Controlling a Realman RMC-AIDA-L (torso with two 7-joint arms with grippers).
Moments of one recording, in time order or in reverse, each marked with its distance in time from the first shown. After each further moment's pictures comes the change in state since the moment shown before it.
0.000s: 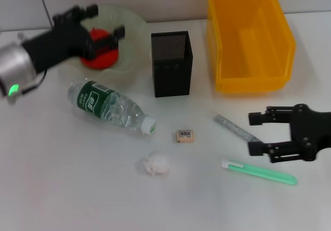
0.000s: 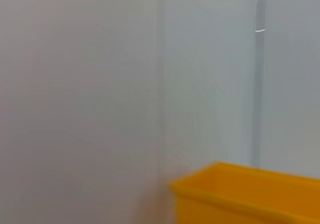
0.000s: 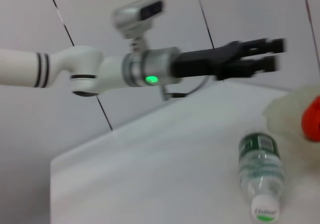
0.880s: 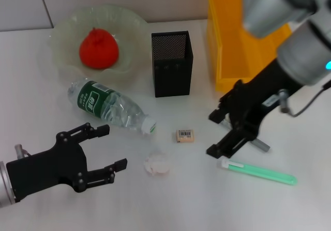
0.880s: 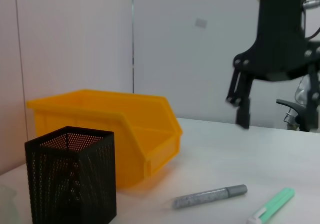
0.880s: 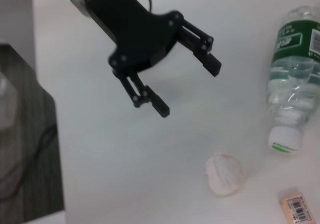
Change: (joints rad) left arm 0.365 0.018 0.234 0.095 0.075 0.335 0.094; right arm 0.306 0.012 -0.696 -0.575 -0.253 -0.009 0.769
